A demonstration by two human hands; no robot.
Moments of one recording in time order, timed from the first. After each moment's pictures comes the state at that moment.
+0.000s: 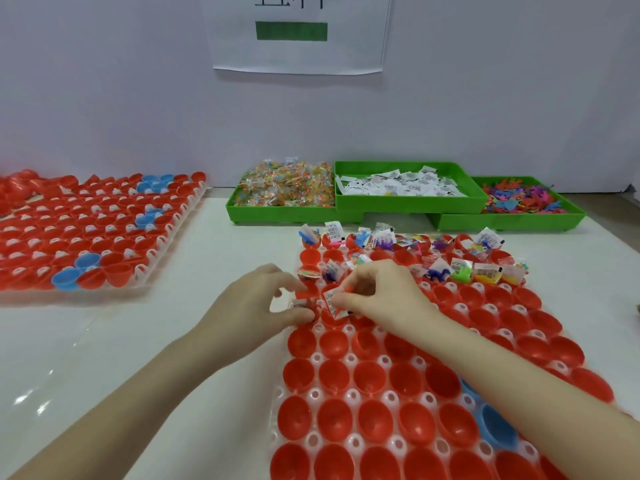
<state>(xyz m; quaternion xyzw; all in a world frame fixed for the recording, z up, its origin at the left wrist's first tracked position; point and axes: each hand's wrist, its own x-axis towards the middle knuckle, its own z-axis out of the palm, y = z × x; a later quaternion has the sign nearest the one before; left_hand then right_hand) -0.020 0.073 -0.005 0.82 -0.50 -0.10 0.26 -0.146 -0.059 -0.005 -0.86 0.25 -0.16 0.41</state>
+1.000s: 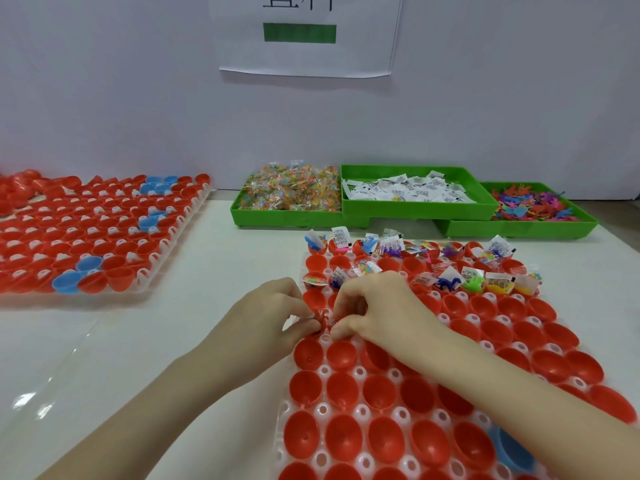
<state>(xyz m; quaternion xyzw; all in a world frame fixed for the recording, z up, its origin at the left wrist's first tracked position) -0.022 0.074 -0.013 0.78 -0.58 -0.05 0.24 -0.141 -0.052 -0.004 -0.92 0.18 -0.12 0.31</state>
